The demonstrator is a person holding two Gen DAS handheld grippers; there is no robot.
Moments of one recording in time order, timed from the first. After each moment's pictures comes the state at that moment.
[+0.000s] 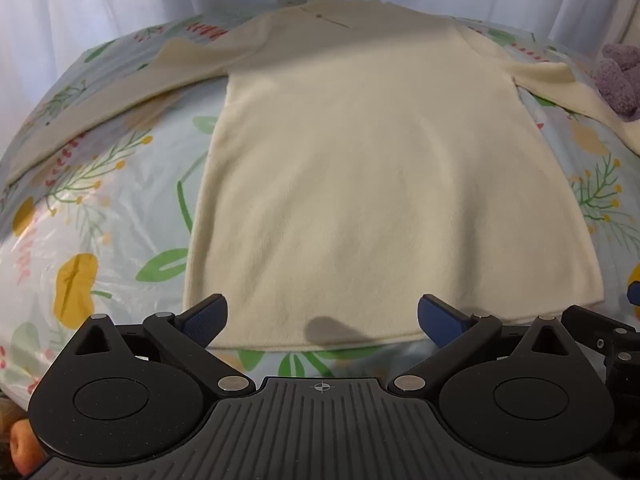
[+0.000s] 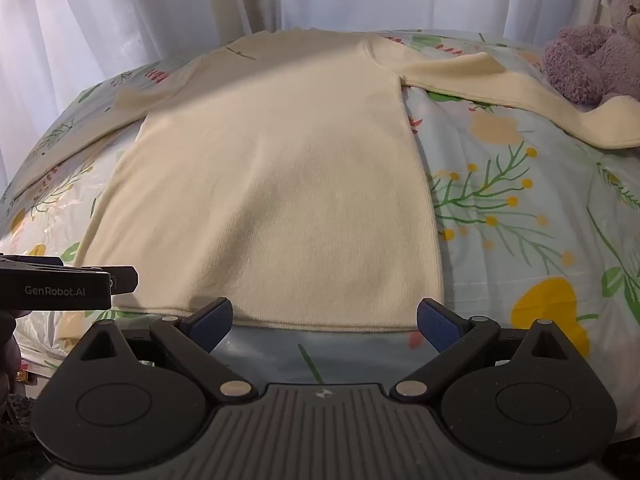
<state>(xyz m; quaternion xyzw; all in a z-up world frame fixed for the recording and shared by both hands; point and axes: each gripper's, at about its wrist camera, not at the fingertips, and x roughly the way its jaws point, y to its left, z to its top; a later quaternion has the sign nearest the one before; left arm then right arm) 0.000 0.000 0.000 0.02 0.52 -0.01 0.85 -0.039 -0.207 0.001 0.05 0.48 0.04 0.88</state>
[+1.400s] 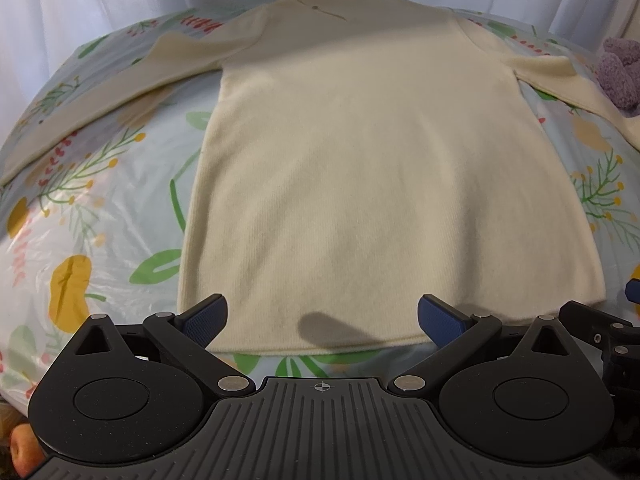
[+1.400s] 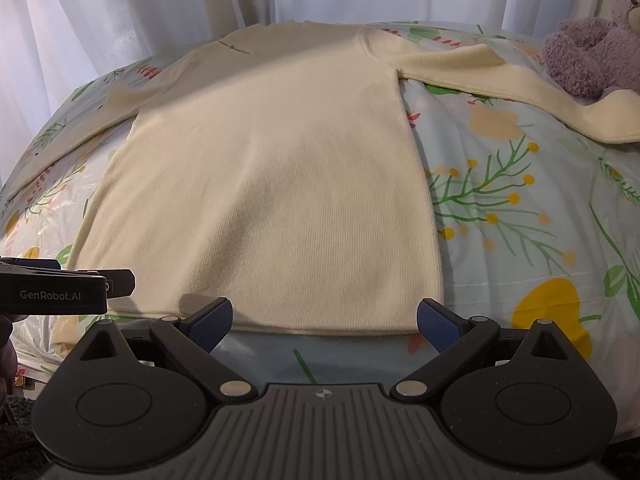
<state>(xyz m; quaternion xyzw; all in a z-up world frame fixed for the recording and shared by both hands) 0.008 0.002 -0.005 0.03 0.53 -0.01 0.85 -0.028 -0.211 -0.008 0.05 0.49 0.03 0.87</state>
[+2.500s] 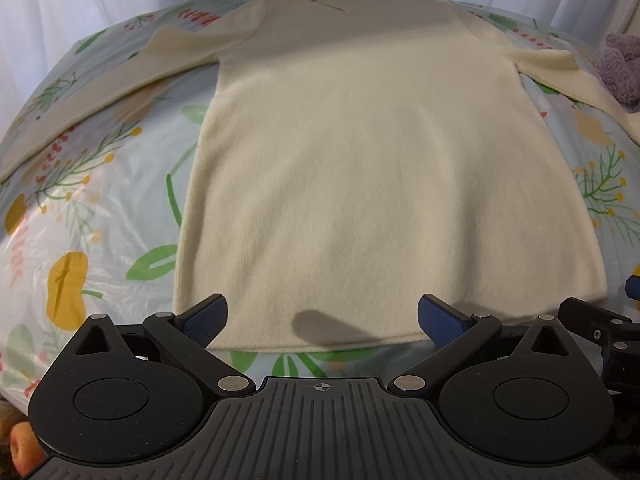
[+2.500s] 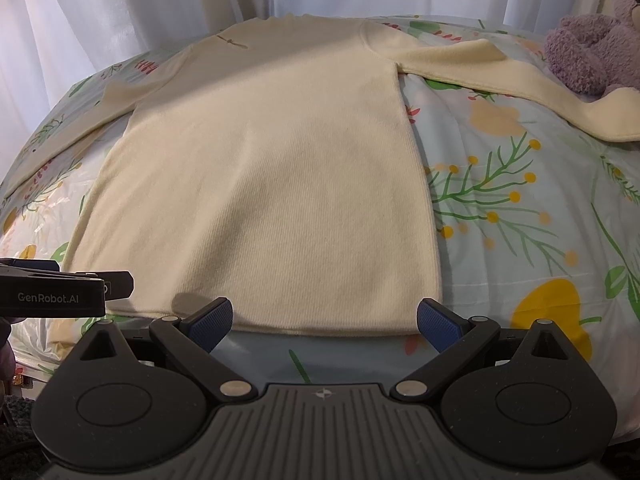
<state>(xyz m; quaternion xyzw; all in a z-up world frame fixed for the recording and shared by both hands) 0.010 -0.001 -0.009 0.03 0.54 -0.02 0.84 -0.023 -0.214 -0.011 0.05 0.50 0.03 0.87</state>
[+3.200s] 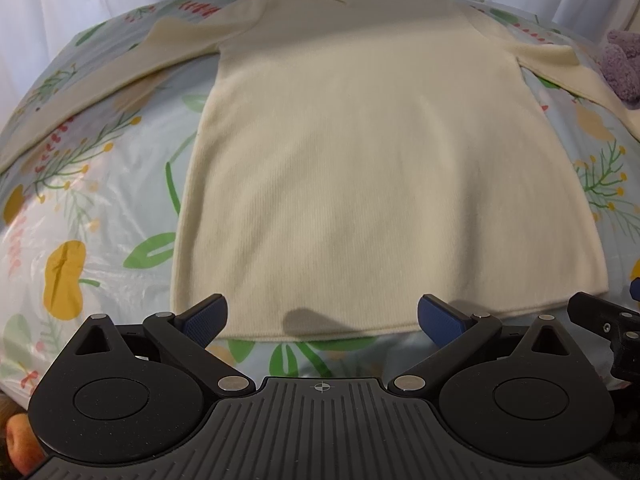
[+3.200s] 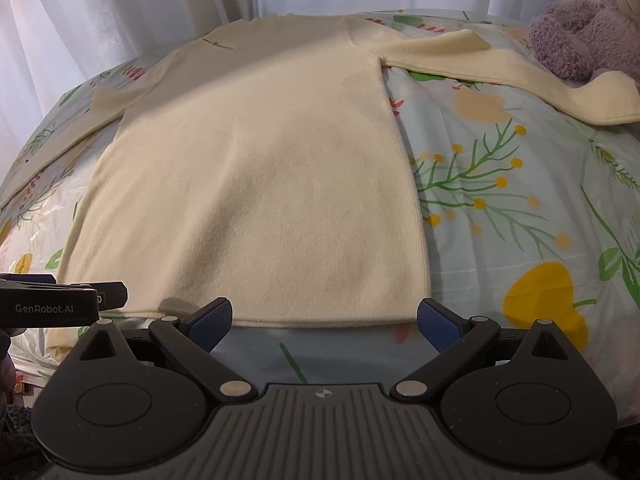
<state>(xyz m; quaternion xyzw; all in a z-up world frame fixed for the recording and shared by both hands) 0.006 -0.001 -0.012 0.02 0.55 -0.01 0.83 -0.029 -0.220 -0.012 0.06 0.50 0.02 0.86</state>
